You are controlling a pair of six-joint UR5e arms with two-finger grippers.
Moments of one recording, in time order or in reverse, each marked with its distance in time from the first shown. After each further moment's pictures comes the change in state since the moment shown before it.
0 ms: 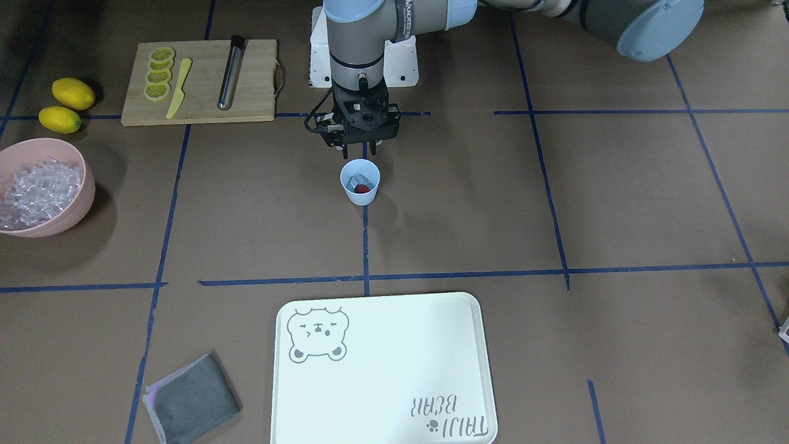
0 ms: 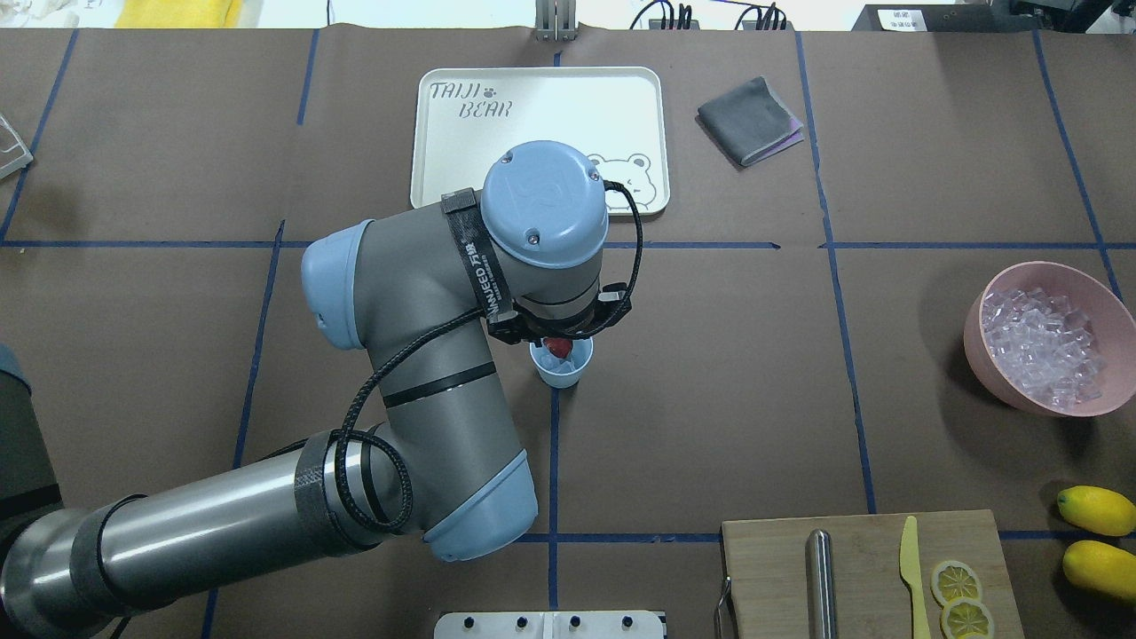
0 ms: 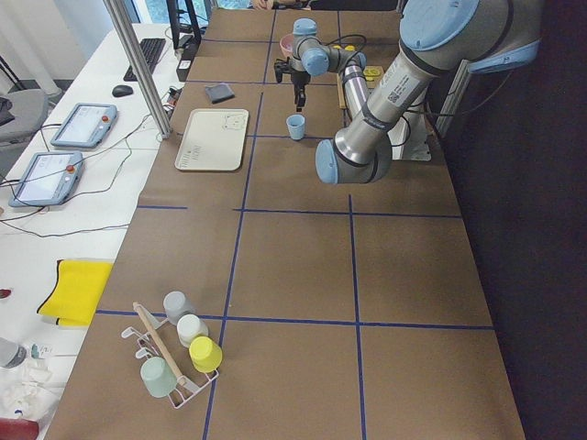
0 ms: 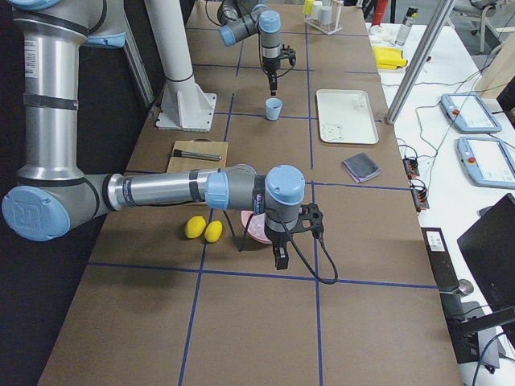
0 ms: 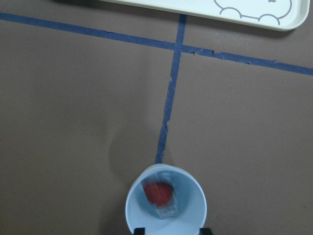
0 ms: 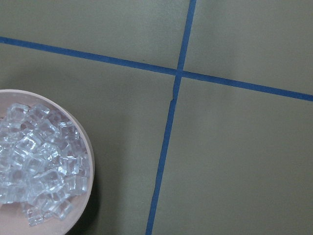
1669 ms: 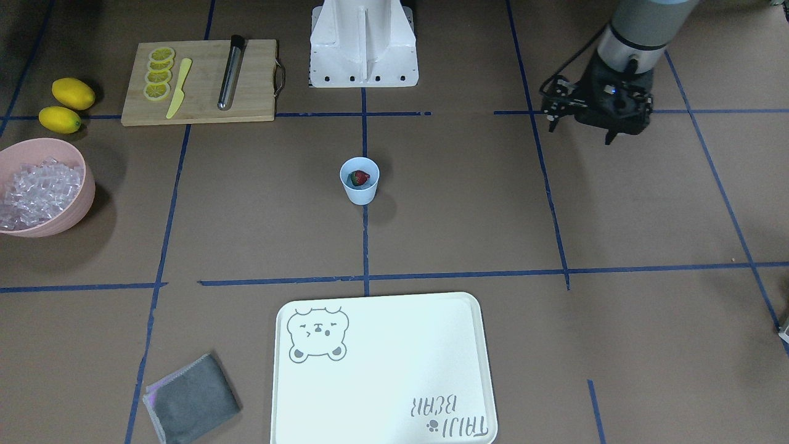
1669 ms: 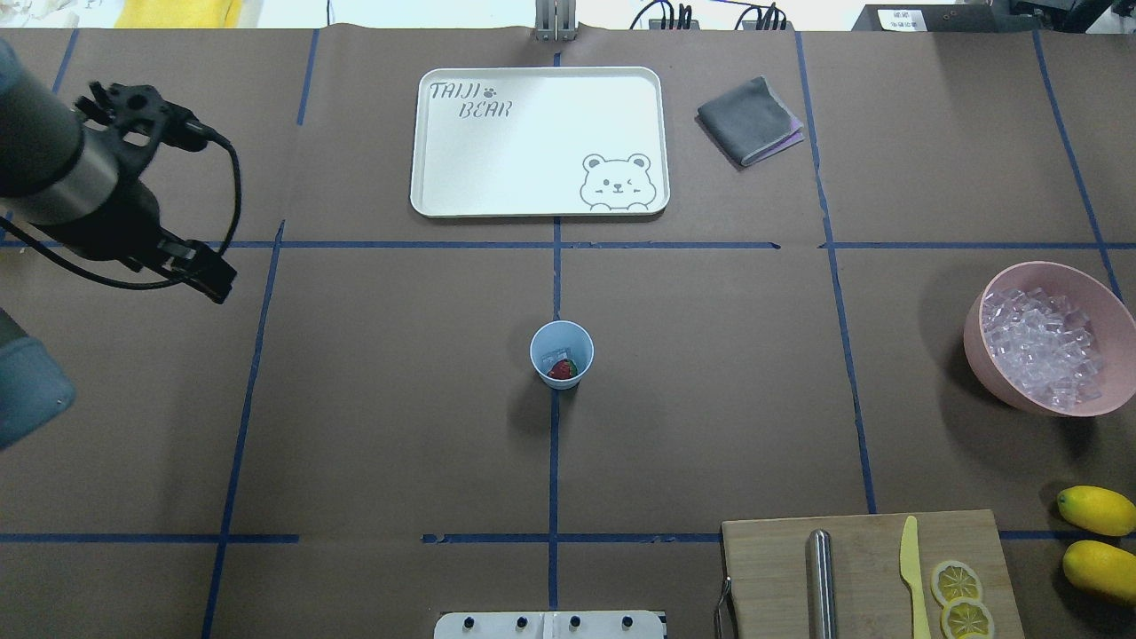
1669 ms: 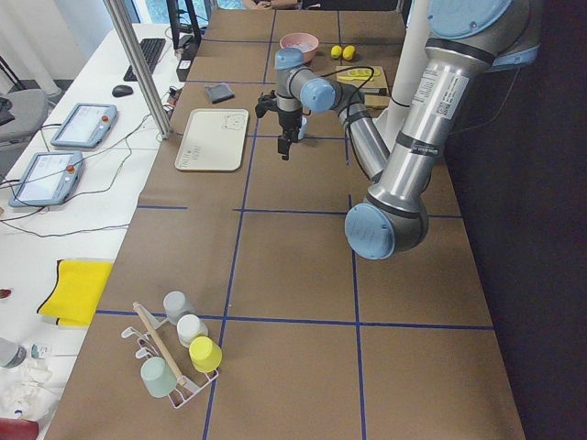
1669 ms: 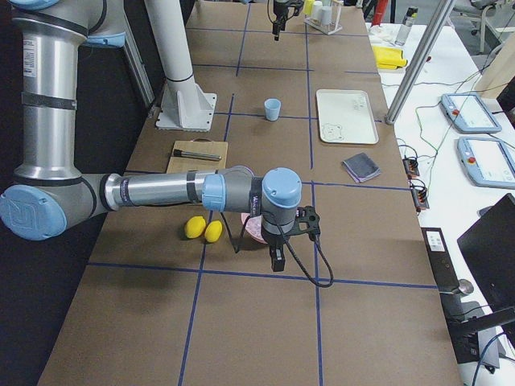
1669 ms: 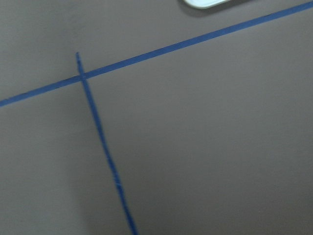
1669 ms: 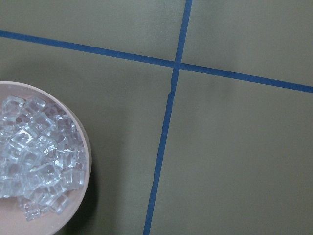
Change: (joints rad) left arm -0.466 0.638 -0.480 0.150 -0.304 1.015; right arm 0.000 -0.016 0.000 0.002 0.000 -0.001
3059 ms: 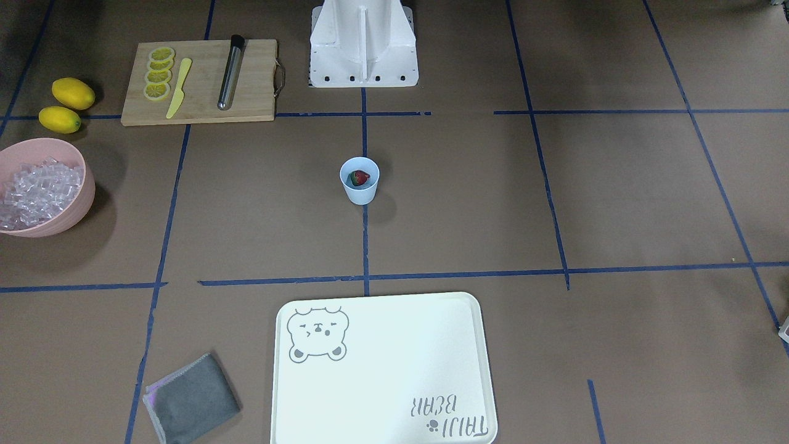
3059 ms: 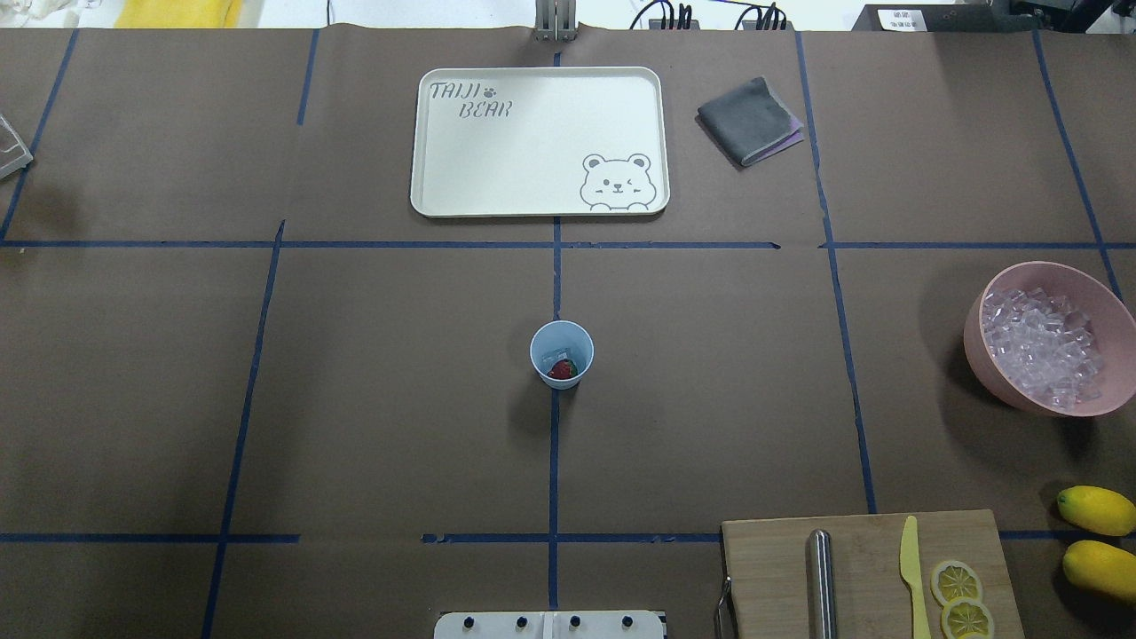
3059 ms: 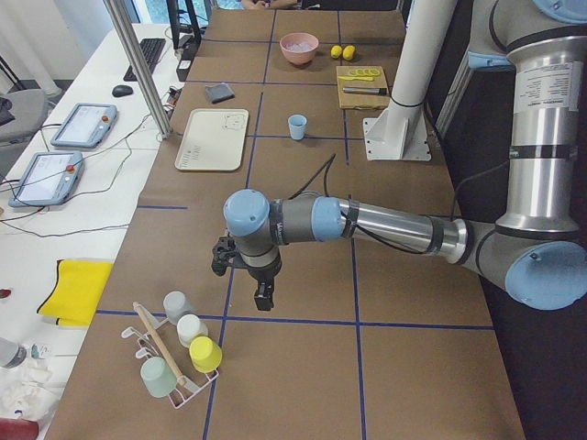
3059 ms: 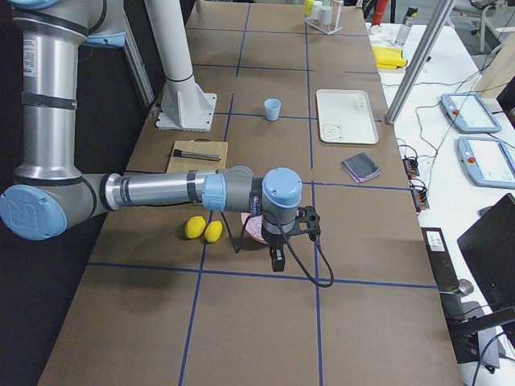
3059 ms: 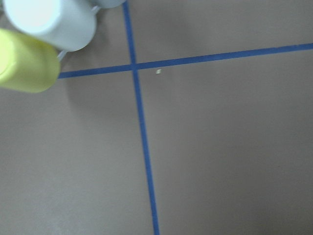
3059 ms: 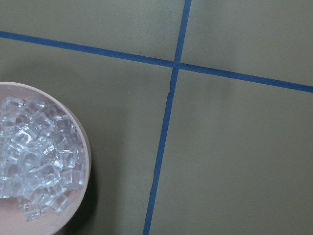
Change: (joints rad) left arm -0.639 0.379 0.350 -0.153 -0.219 0.536; right arm 0.000 0.000 -0.001 -0.001 -0.001 0.002
